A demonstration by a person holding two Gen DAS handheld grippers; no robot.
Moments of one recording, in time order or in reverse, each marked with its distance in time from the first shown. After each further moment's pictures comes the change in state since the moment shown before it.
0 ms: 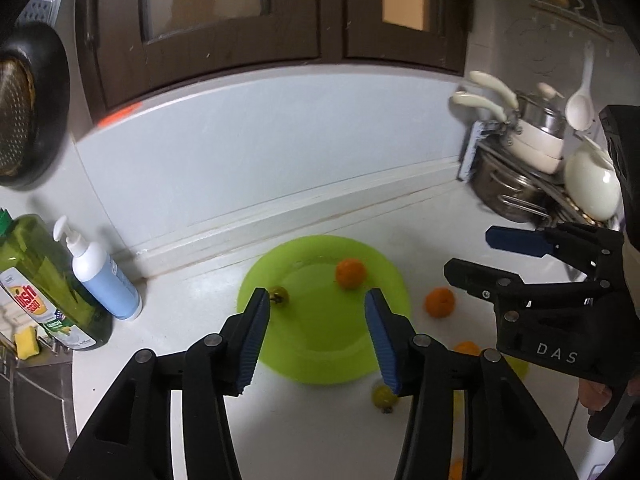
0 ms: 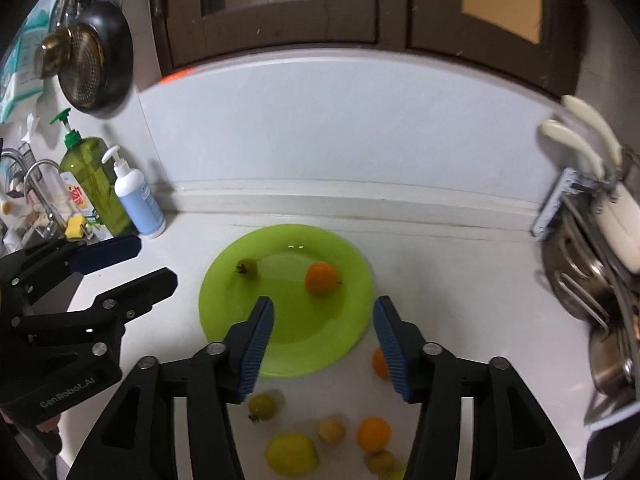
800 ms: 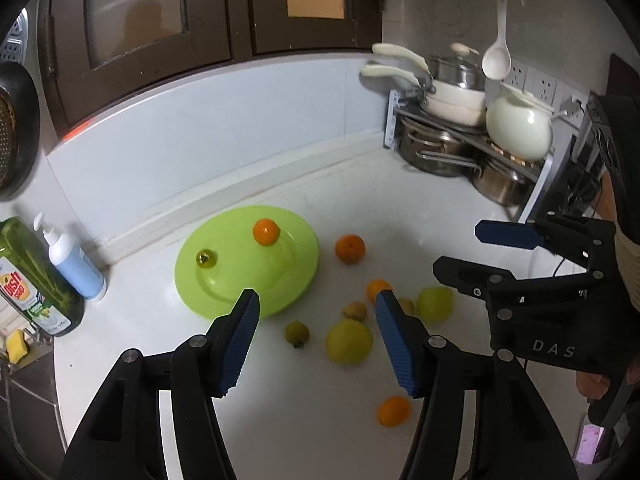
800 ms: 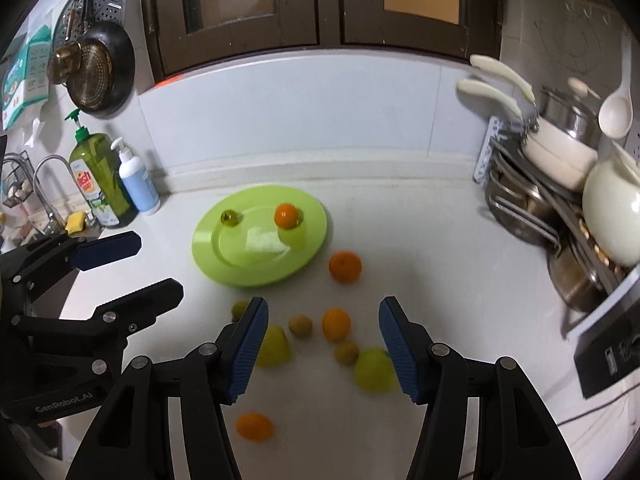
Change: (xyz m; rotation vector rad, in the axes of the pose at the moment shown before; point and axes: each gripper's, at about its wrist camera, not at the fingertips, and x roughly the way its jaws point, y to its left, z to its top) left arm -0.053 -0.085 -0.056 0.124 0.029 -0.097; right arm -0.083 -0.028 -0.095 0.090 -0.003 -0.055
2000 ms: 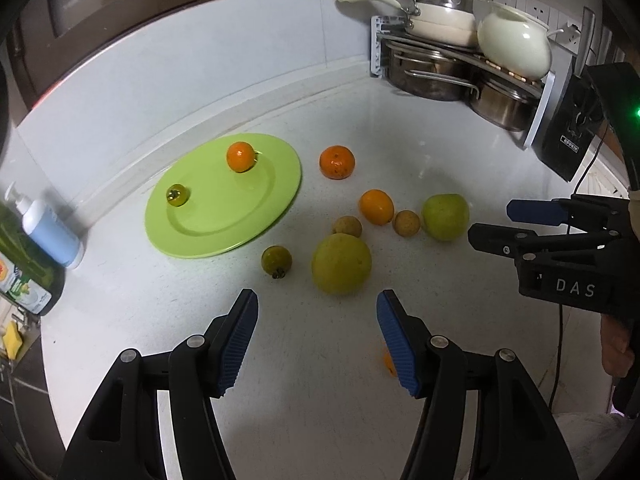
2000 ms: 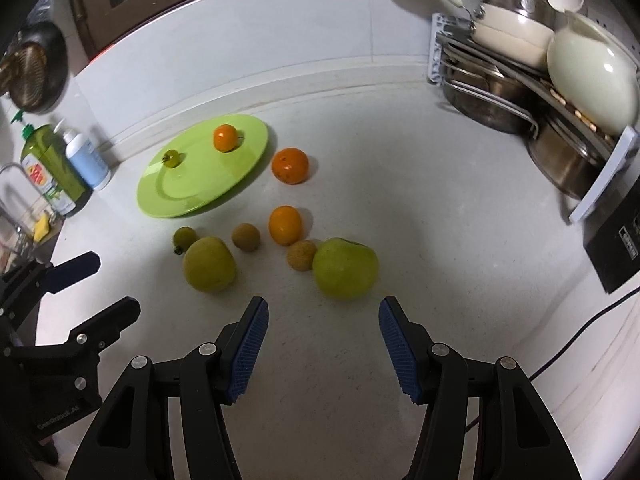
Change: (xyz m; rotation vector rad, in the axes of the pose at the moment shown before) left arm 0.051 -0.018 -0.053 0.080 0.168 0.000; right arm 0.039 -0.038 -0.070 0.203 0.176 -0.075
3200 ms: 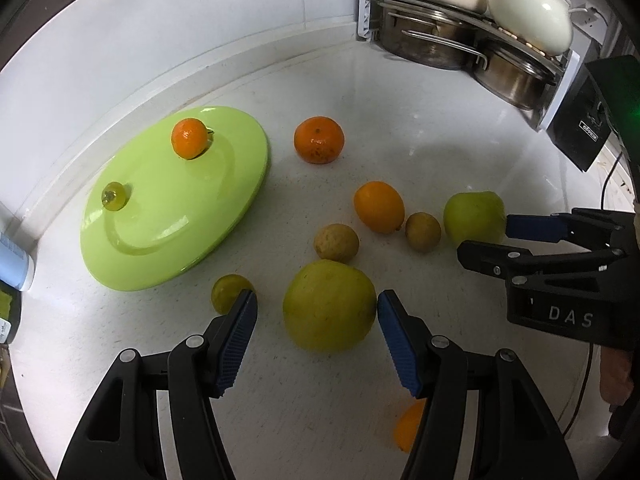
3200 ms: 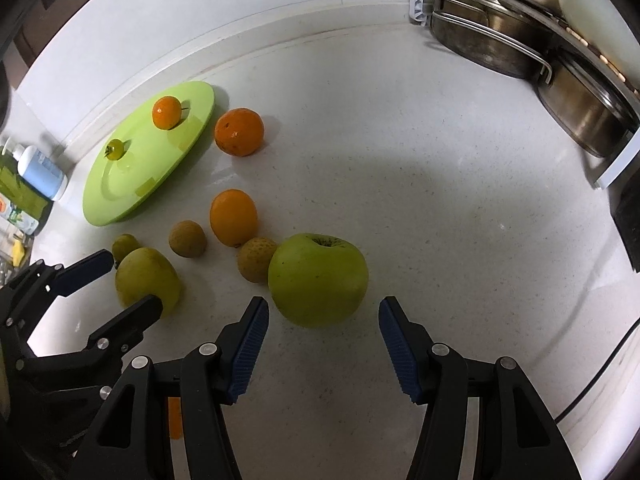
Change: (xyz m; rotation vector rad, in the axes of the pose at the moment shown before) left arm 0.080 -0.007 0.030 0.022 0.110 -0.074; right arm 0.072 -0.018 0.013 0.106 0.152 -0.024
